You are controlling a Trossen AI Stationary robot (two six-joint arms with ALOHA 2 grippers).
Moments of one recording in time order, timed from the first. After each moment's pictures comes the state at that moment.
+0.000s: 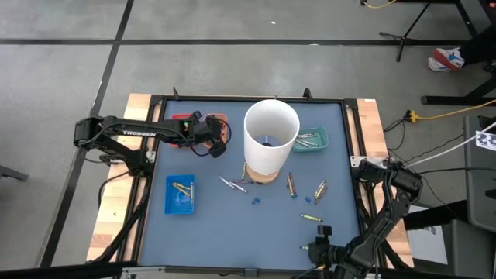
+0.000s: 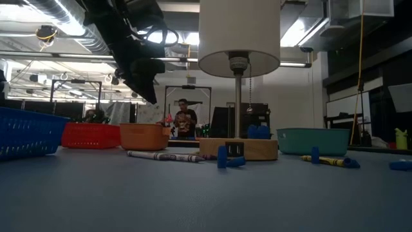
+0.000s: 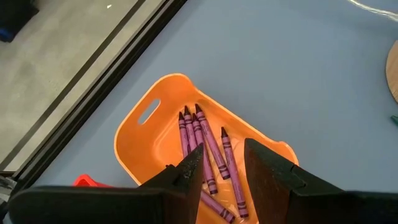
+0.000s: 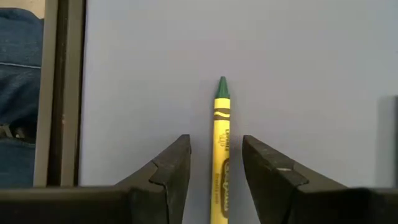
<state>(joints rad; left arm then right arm) 0.22 1.37 0.87 -0.48 -0.50 -0.26 1.11 1.96 1.18 -0.65 0.45 1.10</state>
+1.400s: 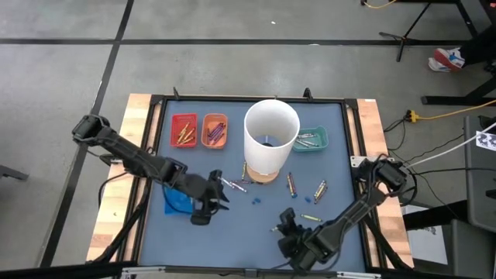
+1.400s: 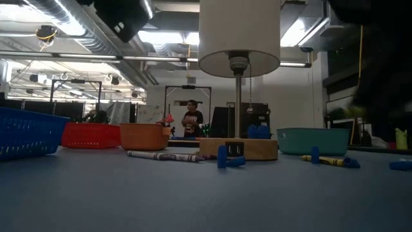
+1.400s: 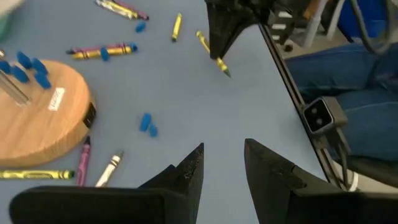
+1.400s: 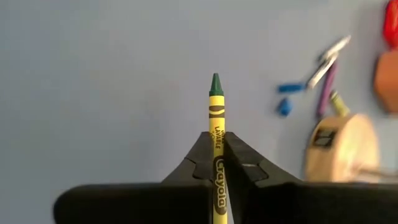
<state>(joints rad) -0.41 1.36 0.87 -0.12 -0.10 -0.31 0.82 1.97 1.36 -0.70 0.62 0.14</state>
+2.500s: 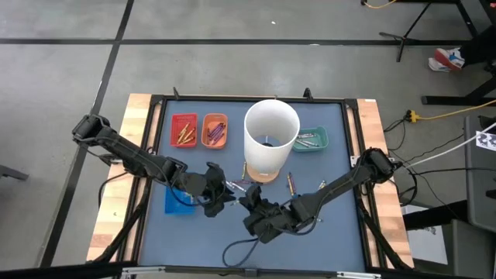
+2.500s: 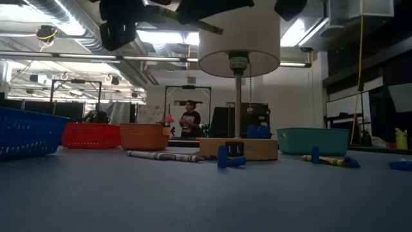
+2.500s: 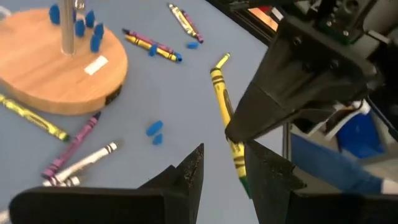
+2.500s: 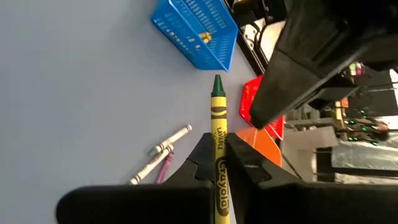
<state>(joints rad) -0.40 1.36 0.87 -0.06 -0.27 -0.82 0.53 1.97 1.57 -0.41 0.74 -0.51</state>
